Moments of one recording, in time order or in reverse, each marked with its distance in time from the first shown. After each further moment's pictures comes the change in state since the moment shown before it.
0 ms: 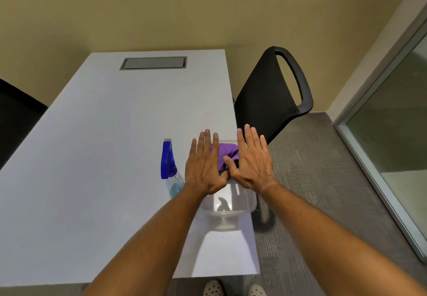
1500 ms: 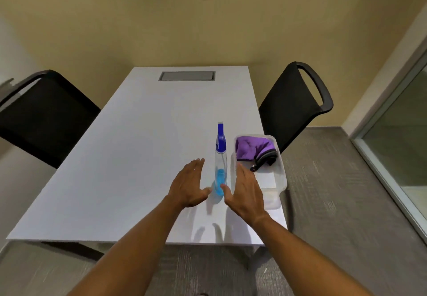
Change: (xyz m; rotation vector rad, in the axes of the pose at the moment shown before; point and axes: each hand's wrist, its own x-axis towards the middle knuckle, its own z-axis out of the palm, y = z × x) left_hand -0.162 -0.123 -0.029 -0.286 -0.166 -0.158; right_hand -0.136 -0.152 0.027 0.447 -0.019 0.147
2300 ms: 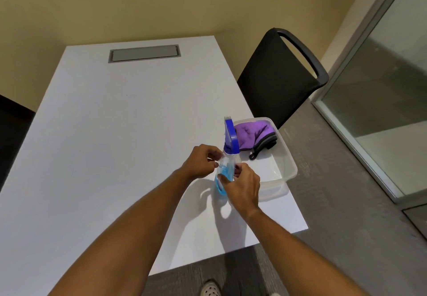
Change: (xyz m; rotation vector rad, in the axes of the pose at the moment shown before) left_hand 0.127 -0.020 -0.004 -0.469 -0.232 0.263; right_hand 0.046 -0.047 0.060 0.328 0.314 0.457
